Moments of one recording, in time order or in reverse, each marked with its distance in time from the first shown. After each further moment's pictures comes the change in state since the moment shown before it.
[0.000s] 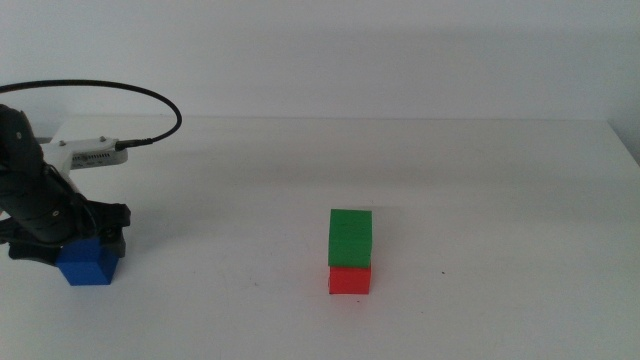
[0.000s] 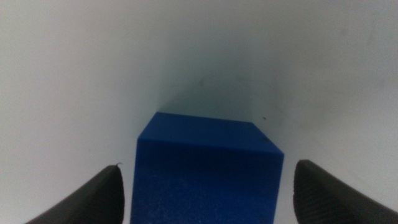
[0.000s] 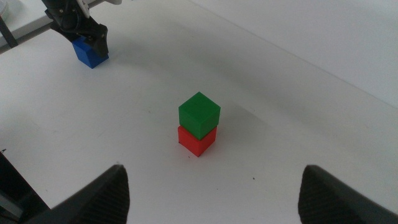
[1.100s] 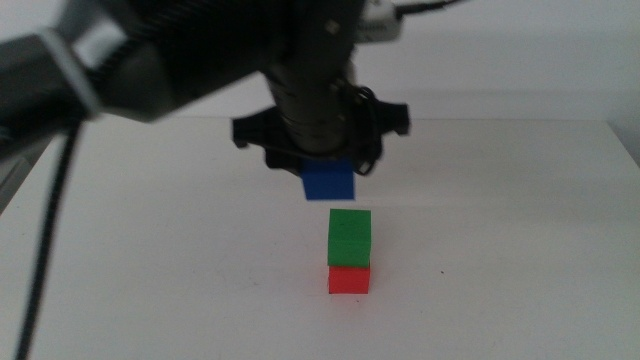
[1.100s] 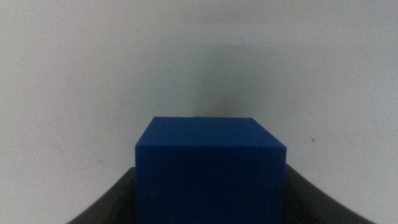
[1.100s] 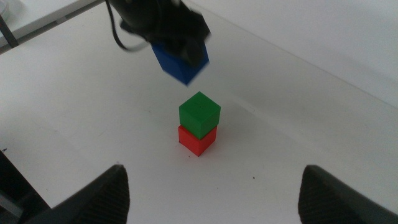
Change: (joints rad) left arm -0.901 -0.028 -0.632 0.342 0.481 -0.862; right arm 0.000 0.000 0.000 0.000 0.000 0.000
